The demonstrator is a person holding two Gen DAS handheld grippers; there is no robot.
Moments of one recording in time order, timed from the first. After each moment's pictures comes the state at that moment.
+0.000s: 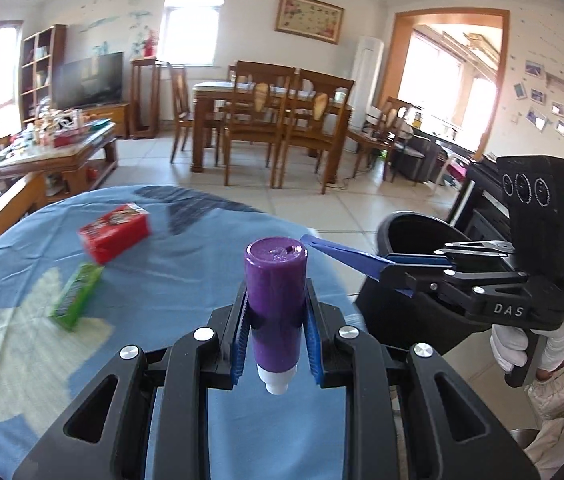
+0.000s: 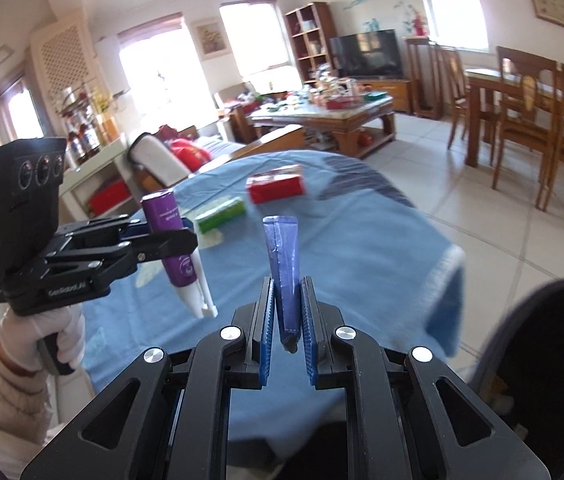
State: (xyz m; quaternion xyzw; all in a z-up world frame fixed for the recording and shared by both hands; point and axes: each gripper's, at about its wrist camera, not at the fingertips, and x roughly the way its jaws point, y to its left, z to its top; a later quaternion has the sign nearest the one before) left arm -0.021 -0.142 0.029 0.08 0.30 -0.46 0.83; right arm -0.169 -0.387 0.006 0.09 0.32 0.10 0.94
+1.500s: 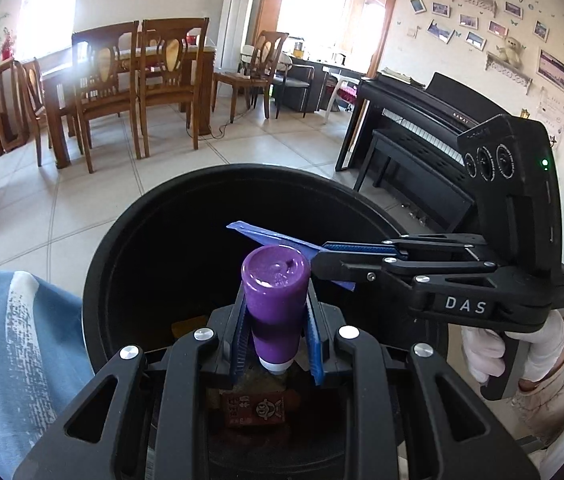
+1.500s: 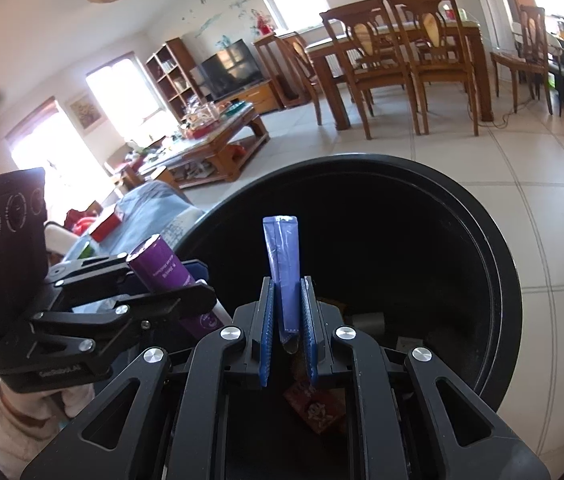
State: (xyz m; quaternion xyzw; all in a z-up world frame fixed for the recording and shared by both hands) left arm -0.122 -0.391 -0.034 0.18 0.33 -0.62 0.69; right arm -0.335 -0.605 -0.064 0.24 0.31 -0.09 0.92
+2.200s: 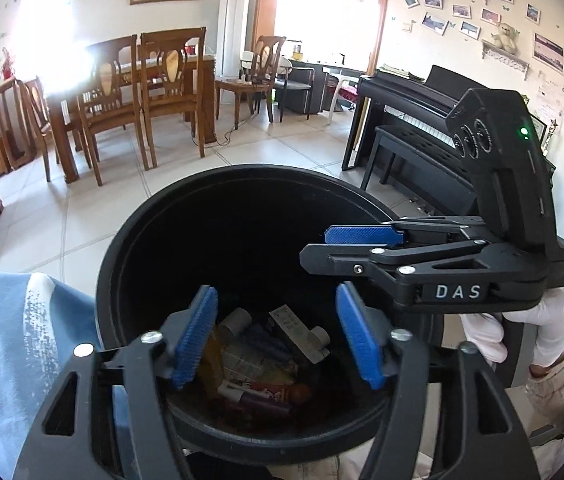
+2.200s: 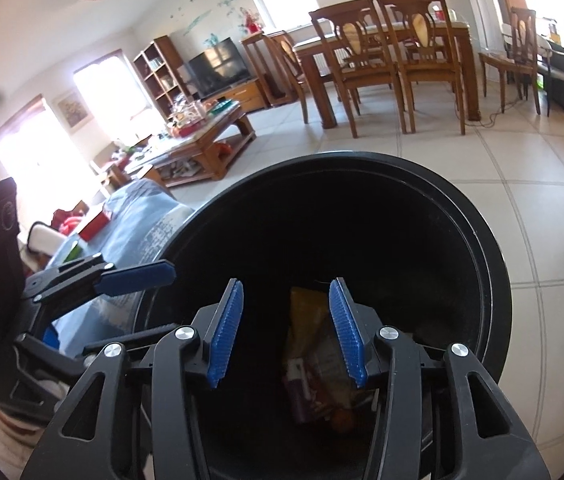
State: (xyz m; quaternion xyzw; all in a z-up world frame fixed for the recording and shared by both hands) left arm -0.139 -0.374 -0.025 0.20 0.30 -0.61 0.70; right arm -0.323 -0.594 -0.051 0.23 0.31 -0.11 0.91
